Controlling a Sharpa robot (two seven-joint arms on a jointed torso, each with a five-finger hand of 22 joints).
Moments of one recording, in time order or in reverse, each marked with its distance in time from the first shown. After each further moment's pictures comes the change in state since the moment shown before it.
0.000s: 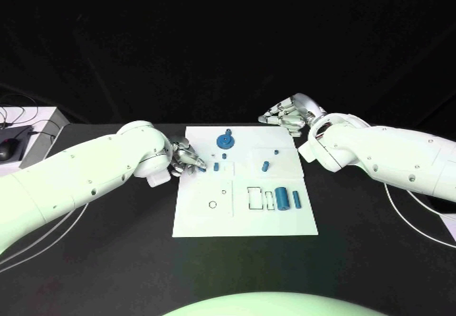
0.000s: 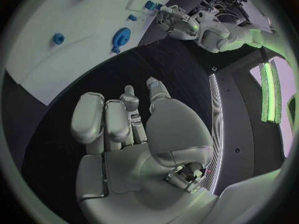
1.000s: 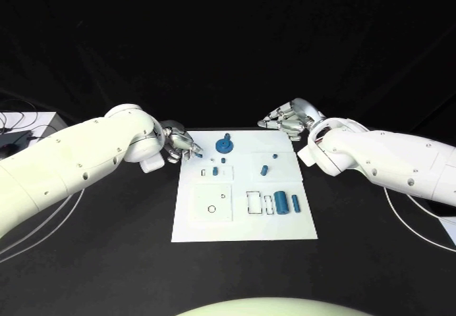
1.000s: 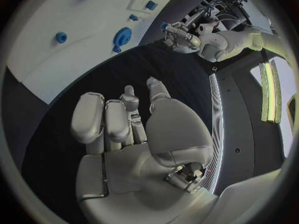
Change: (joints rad) left arm 0.052 0.008 0.057 -0.060 0.026 0.067 0.053; left_hand 0.013 0.013 0.000 0.000 -0.004 -0.005 0.001 0.001 -0.009 -0.007 0.000 0.001 -0.005 -0.004 0.004 0.000 -0.010 0.015 -0.003 0.003 -0.007 -0.003; right arm 0.000 -0.004 0.000 0.000 -0.001 0.000 0.000; right_hand 0.000 0.000 0.000 0.000 0.000 0.000 0.000 0.000 0.000 0.000 0.000 0.000 0.000 0.000 0.000 0.000 0.000 0.000 0.000 0.000 0.000 0.000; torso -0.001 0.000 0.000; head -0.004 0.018
